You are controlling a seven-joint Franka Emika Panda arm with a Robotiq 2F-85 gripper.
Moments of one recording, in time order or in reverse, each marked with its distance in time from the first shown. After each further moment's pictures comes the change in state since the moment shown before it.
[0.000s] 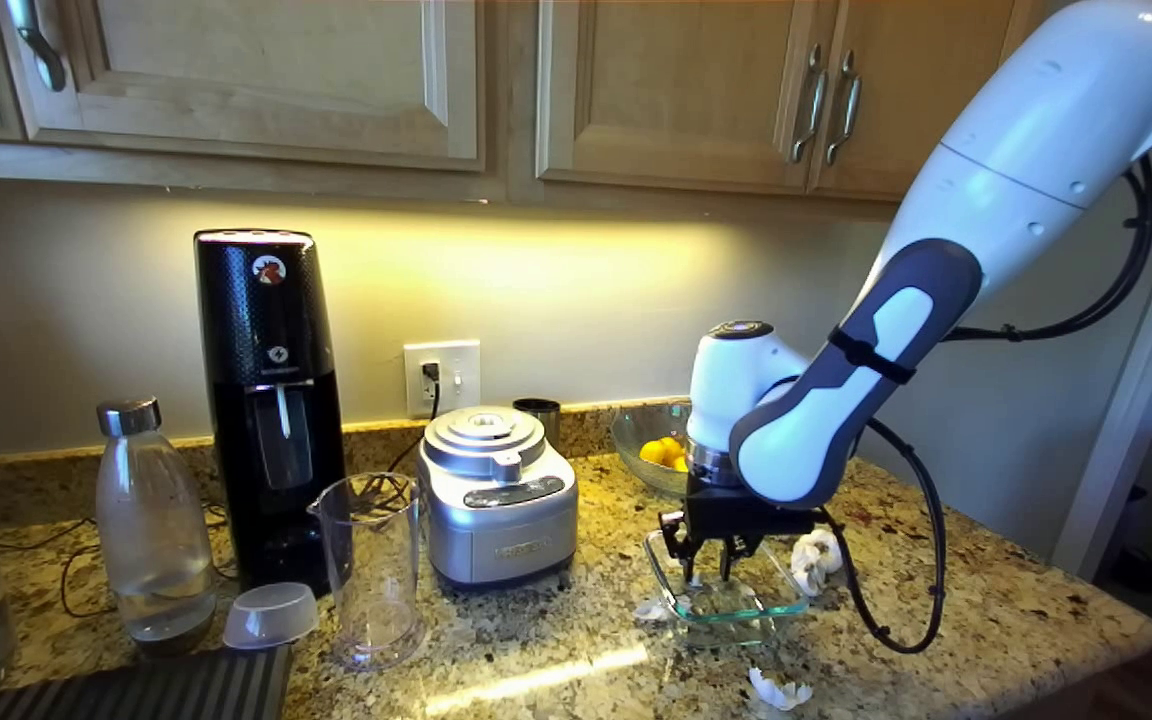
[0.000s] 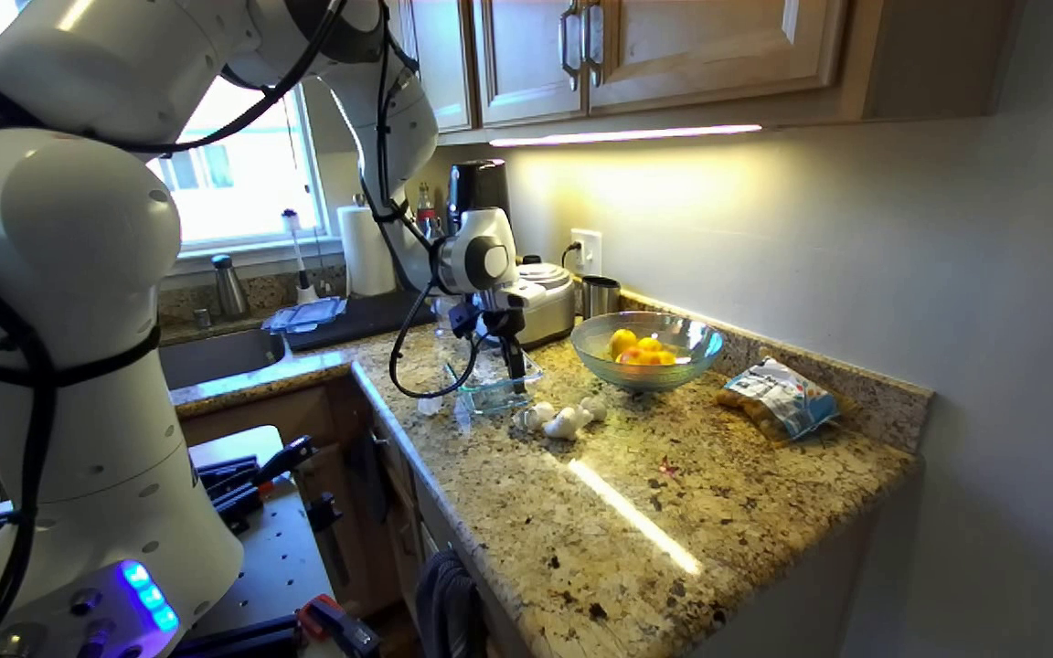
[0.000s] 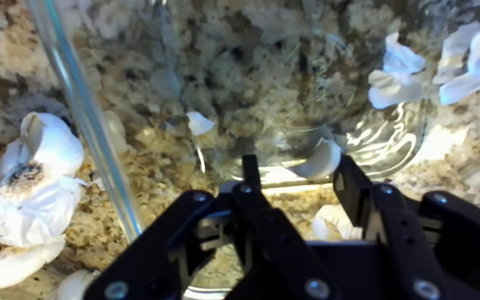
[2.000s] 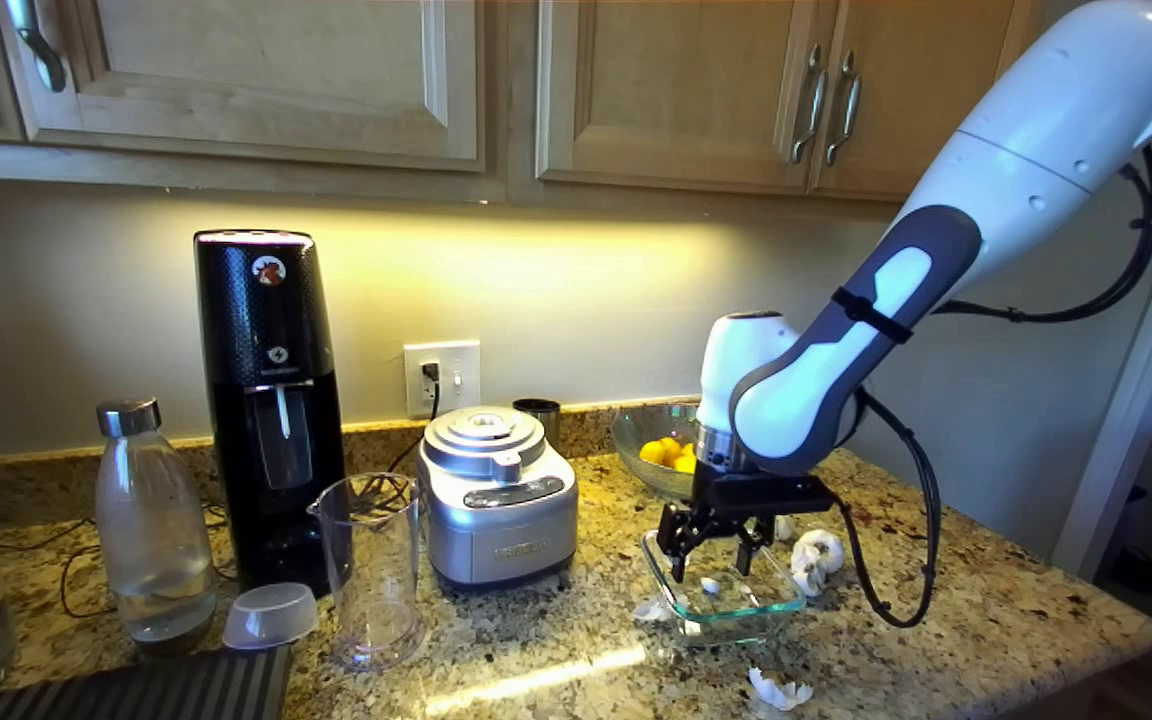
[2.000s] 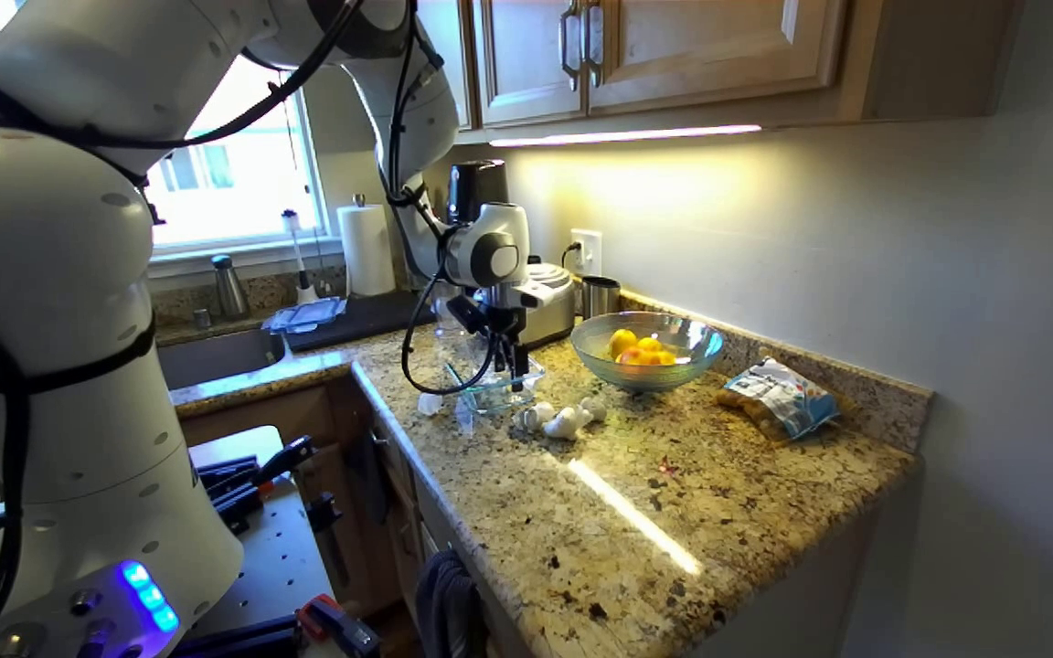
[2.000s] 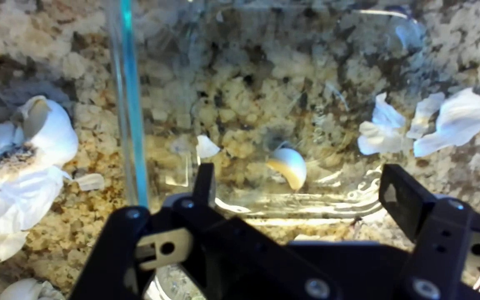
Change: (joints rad) arm -0.217 -0.032 0.204 -0.004 0.062 -0.071 -0.336
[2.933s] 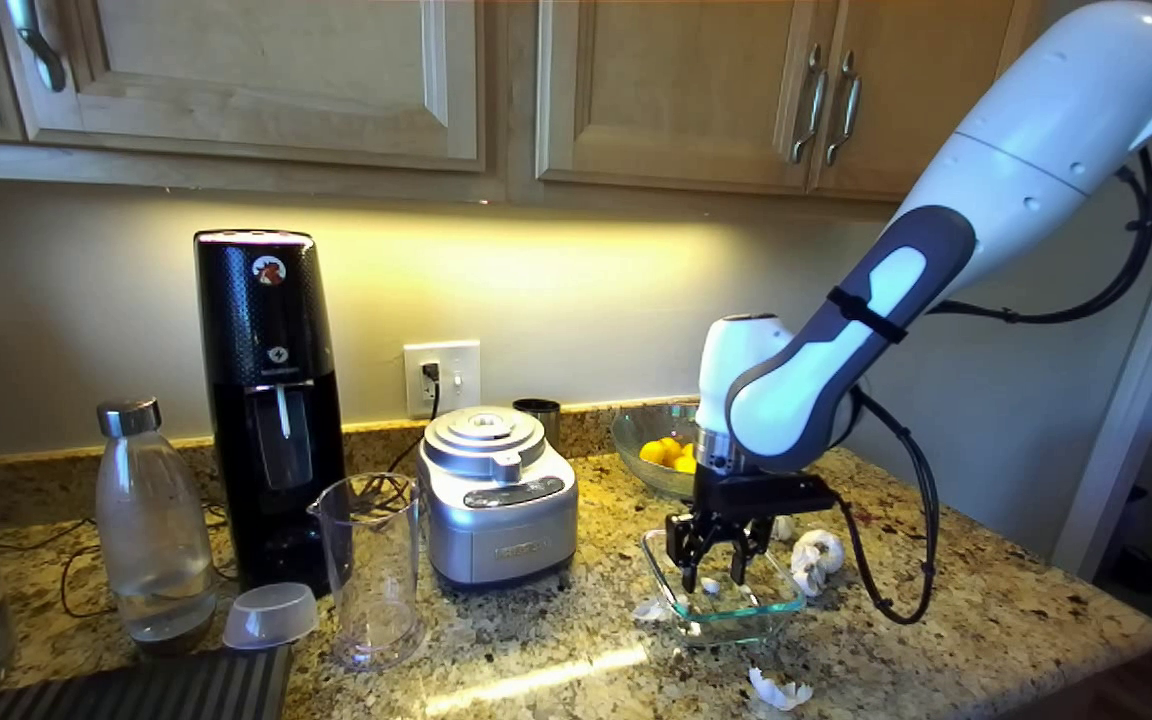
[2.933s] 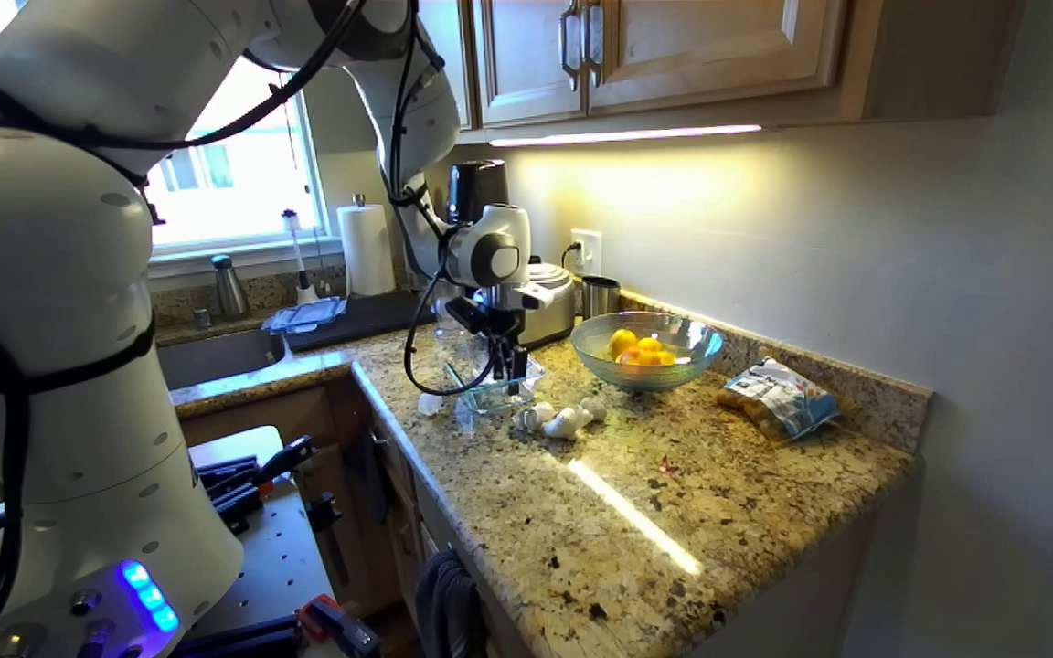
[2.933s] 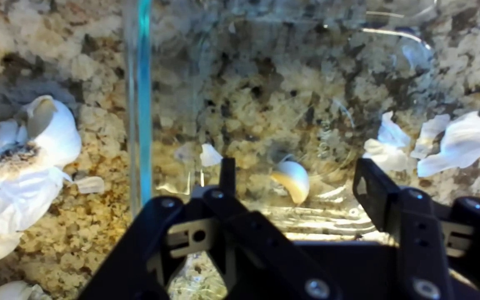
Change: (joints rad) arm -0.001 0.007 0.002 0.013 0.018 -0.038 -0.070
